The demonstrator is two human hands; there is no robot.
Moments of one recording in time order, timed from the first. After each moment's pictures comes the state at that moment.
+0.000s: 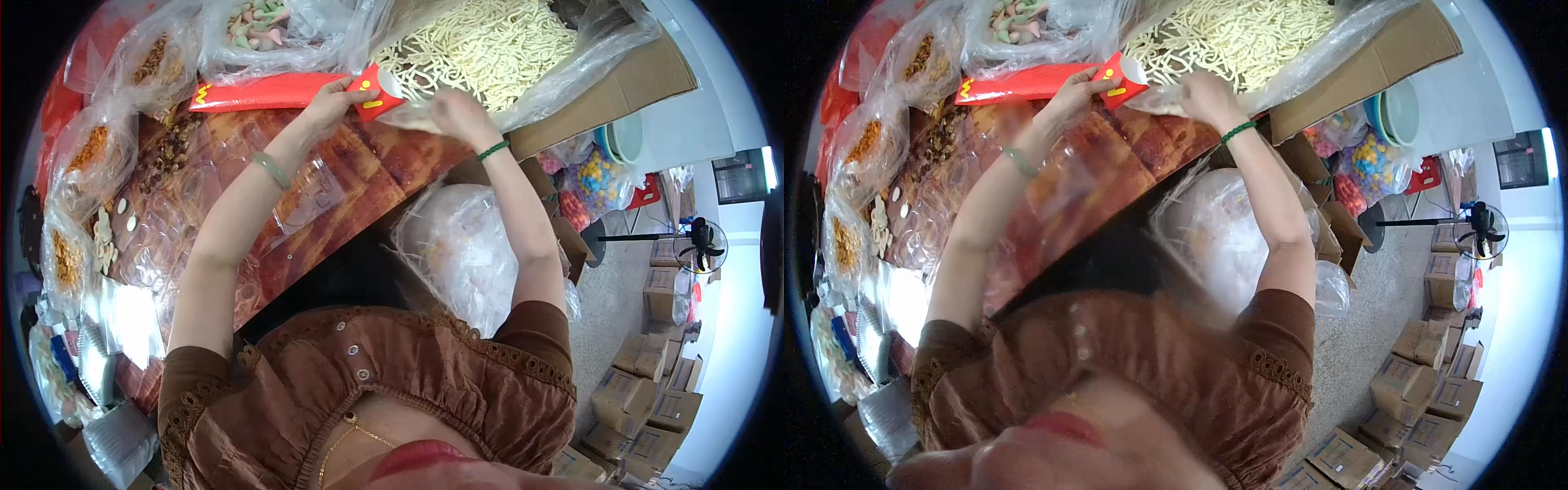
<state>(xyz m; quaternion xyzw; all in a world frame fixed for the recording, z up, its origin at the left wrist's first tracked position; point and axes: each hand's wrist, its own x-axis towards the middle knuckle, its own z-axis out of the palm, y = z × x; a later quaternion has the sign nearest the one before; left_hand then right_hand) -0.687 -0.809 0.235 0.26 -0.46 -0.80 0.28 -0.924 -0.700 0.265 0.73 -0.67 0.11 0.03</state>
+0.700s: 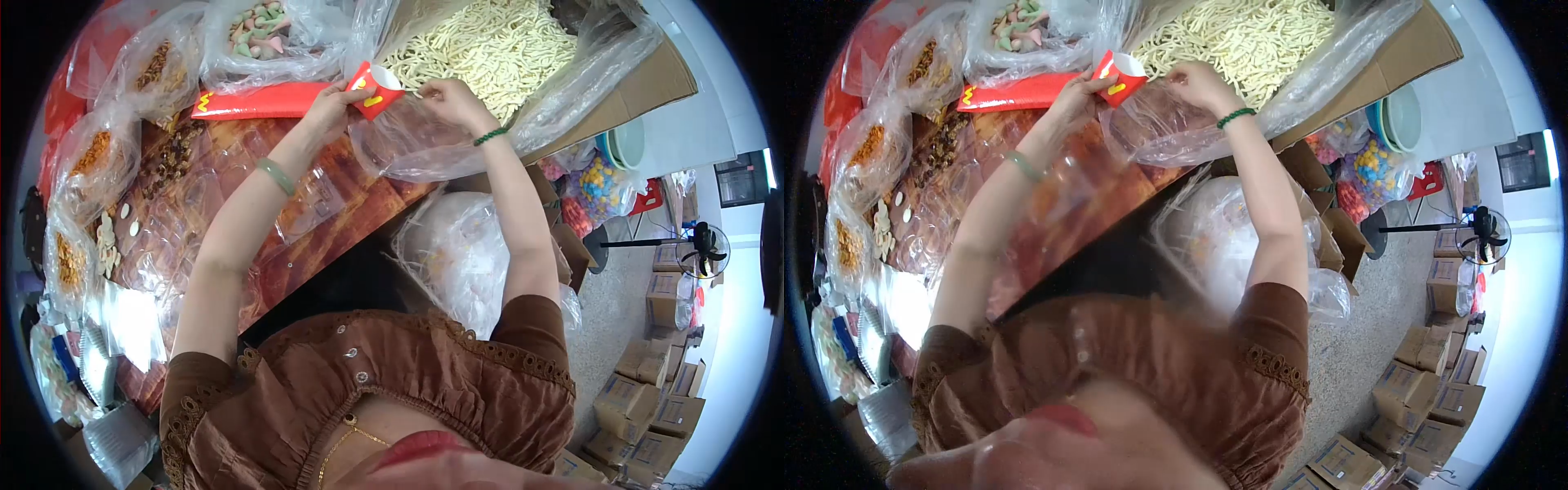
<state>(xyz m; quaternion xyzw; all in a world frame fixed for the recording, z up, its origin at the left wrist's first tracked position) -0.690 -0.812 0.246 0.26 -0.39 -0.83 0.30 -0.928 -0.734 0.276 0.65 -0.69 0.23 -0.23</state>
